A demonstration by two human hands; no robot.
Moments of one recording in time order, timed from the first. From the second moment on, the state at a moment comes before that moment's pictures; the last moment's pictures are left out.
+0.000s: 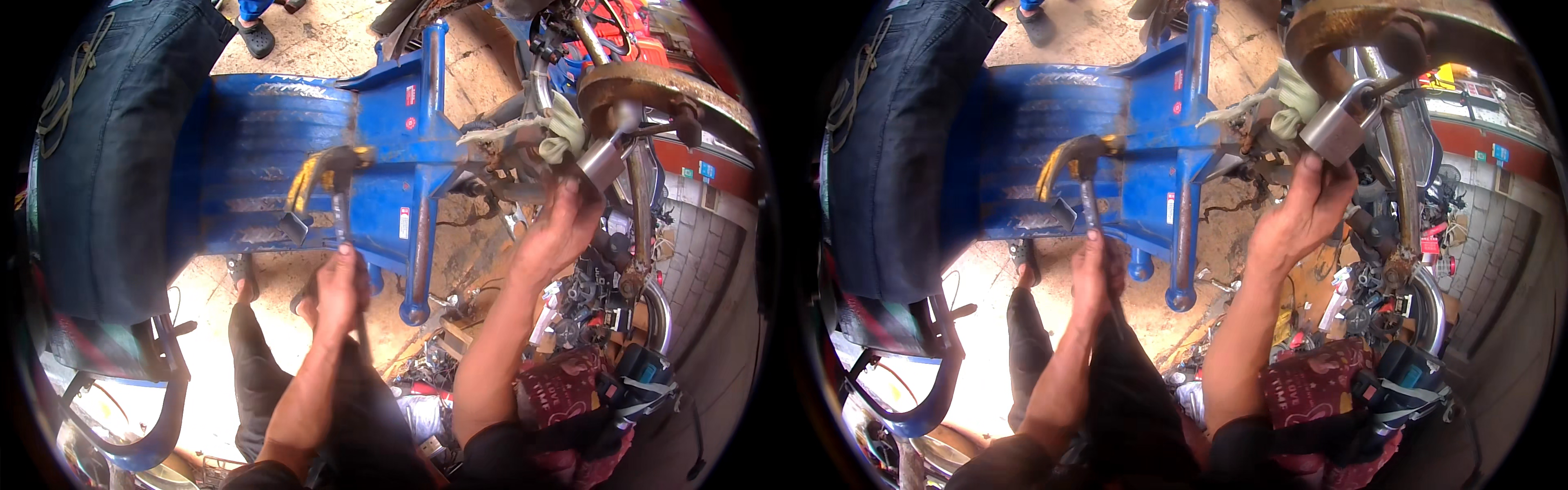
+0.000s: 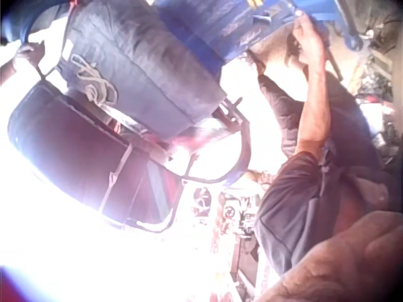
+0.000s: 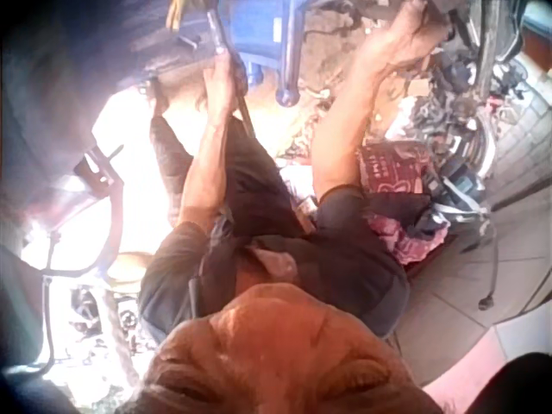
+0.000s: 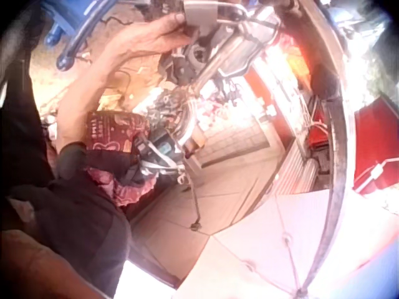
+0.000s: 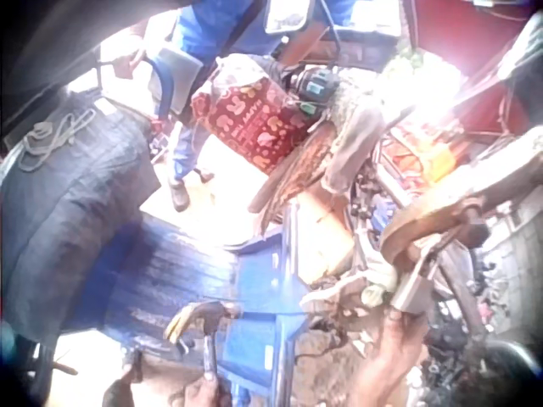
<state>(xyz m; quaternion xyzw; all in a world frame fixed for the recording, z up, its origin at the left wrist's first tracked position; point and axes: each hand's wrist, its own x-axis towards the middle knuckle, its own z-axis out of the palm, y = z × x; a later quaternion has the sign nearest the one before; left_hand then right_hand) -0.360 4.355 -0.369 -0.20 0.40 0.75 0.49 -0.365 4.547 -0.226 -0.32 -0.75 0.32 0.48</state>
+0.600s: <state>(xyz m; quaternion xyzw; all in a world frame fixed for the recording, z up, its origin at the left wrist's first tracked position) -0.311 4.438 -0.333 -0.15 0.30 0.83 0.44 -0.363 4.599 -0.237 -0.23 -0.72 0.48 0.44</state>
